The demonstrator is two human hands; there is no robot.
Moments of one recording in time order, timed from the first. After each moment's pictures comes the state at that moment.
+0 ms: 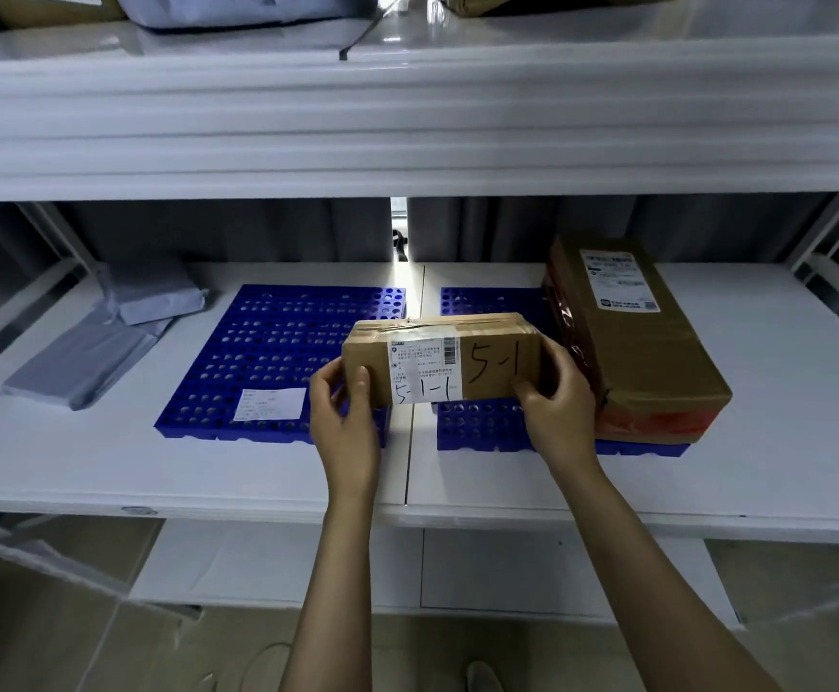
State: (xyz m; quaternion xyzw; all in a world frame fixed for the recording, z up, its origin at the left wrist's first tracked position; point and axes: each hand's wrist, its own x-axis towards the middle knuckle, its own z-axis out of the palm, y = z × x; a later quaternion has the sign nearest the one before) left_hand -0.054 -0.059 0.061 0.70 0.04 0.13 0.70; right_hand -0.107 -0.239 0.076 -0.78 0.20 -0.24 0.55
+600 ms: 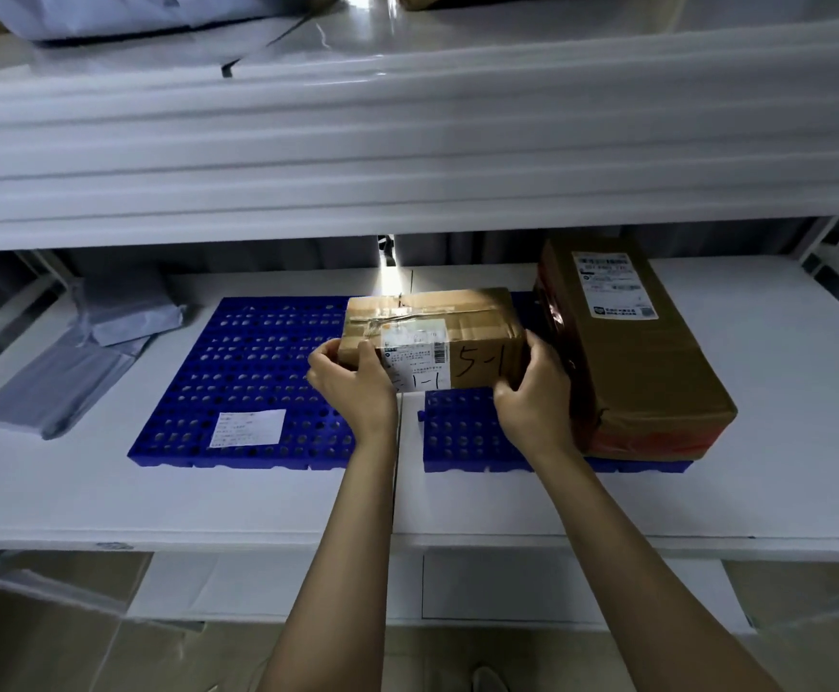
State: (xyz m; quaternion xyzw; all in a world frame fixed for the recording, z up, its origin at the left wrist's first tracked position) left_hand 0.019 -0.122 0.062 0.70 0.17 0.16 0.68; right_hand -0.064 -0.256 0.071 -0.84 0.23 -0.20 0.46
